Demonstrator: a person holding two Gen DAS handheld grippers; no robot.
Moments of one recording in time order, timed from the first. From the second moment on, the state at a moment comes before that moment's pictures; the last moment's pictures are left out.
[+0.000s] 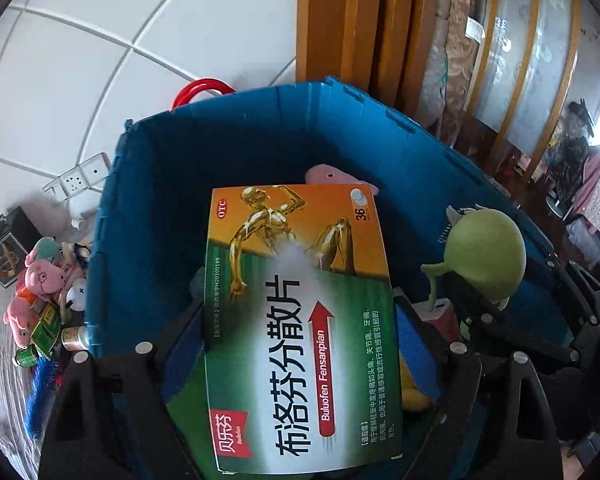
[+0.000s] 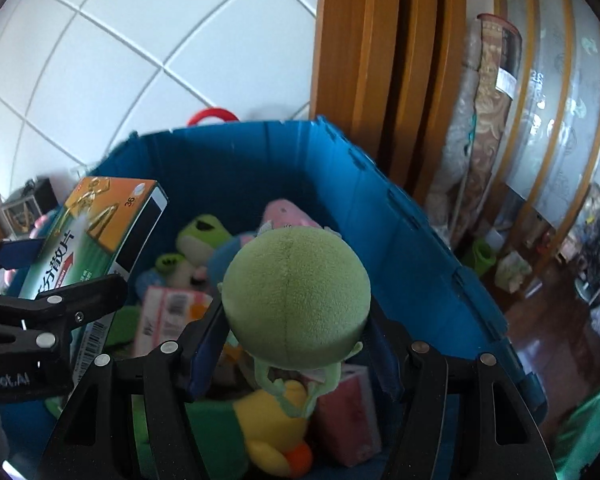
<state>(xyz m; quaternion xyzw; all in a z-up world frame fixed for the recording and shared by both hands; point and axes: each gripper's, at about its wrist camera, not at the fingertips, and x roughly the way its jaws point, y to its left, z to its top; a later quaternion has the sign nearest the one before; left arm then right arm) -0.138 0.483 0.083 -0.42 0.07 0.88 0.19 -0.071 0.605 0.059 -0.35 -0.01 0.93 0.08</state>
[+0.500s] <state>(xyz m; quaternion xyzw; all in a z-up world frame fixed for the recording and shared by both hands) -0.144 0.501 0.065 -0.47 0.07 0.86 0.20 -0.079 0.623 0.039 -0.40 -0.04 0.91 0.09</state>
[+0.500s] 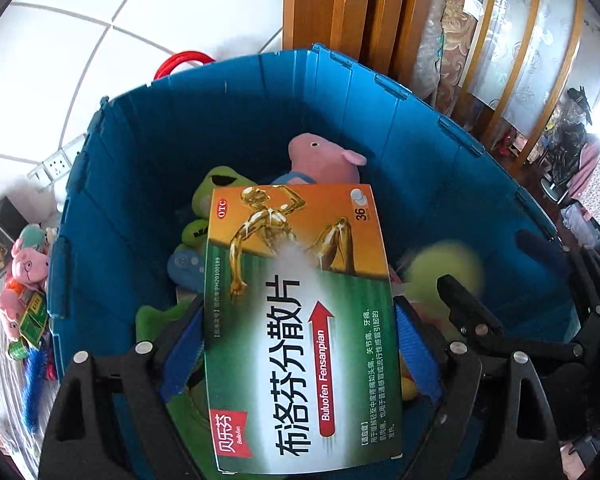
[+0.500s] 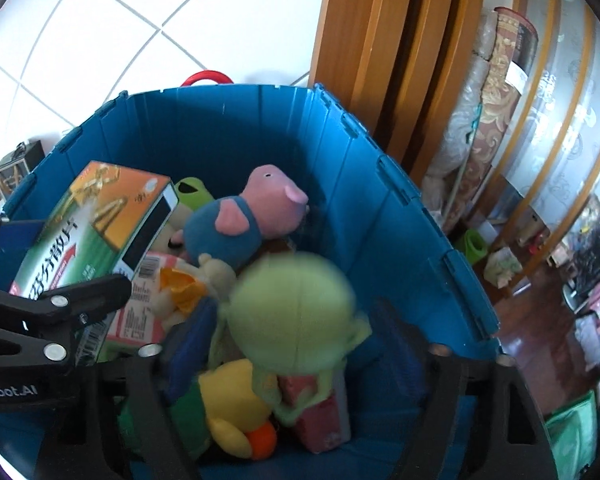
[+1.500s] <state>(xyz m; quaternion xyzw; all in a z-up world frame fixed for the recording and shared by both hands) -0.097 0.466 0.096 -0.41 0.04 0.89 0.22 -0.039 0.607 0.045 -0.38 -0.04 0.92 0.06</state>
